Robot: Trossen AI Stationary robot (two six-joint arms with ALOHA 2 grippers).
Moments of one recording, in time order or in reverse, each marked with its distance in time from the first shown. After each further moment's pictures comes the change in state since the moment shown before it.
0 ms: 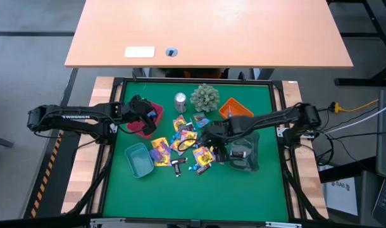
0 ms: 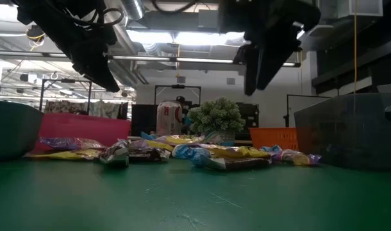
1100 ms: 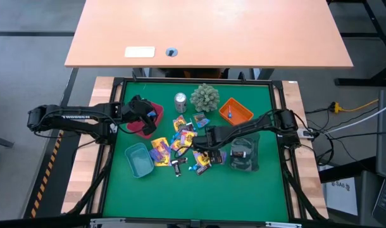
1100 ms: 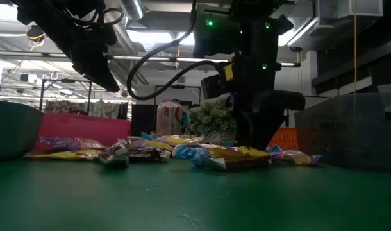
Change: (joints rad) left arm 0.000 0.000 0.000 0.000 0.000 0.000; right arm -0.001 0.275 0.000 0.071 0.121 -0.042
